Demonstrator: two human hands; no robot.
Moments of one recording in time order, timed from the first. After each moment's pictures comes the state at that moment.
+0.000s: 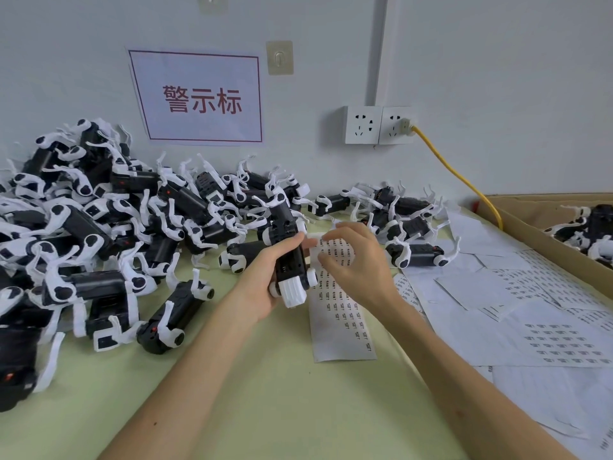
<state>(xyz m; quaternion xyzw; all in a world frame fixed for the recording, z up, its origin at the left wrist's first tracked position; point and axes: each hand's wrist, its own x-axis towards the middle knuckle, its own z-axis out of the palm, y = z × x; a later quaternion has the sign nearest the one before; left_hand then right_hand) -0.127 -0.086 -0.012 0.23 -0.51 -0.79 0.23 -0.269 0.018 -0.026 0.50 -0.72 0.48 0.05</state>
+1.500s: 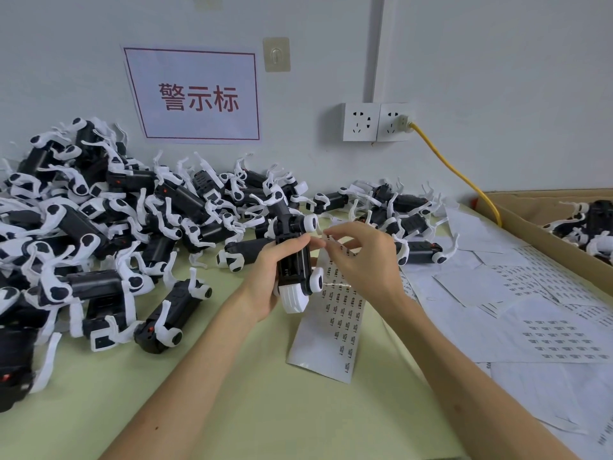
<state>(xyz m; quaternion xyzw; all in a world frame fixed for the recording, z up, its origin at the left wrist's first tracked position) -0.129 -0.079 -0.013 0.15 -0.59 -0.75 0.26 -0.275 0.021 -0.023 0.48 -0.69 0.53 0.10</state>
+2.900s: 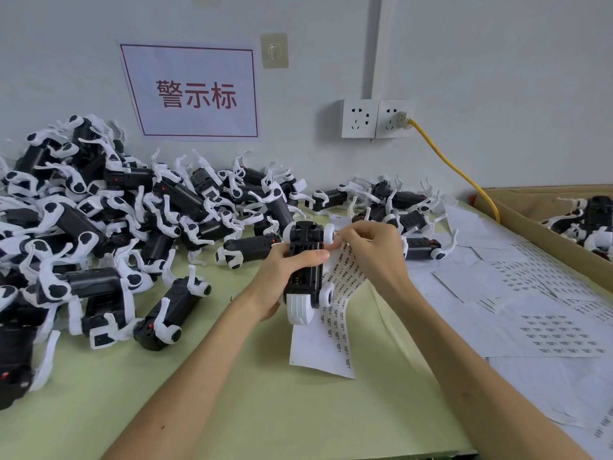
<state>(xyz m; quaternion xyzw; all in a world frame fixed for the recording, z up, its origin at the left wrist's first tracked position) -0.130 -0.068 -0.014 0.14 -0.68 -0.68 0.23 -0.274 0.030 -0.009 0.41 -0.66 0.62 -0.06</state>
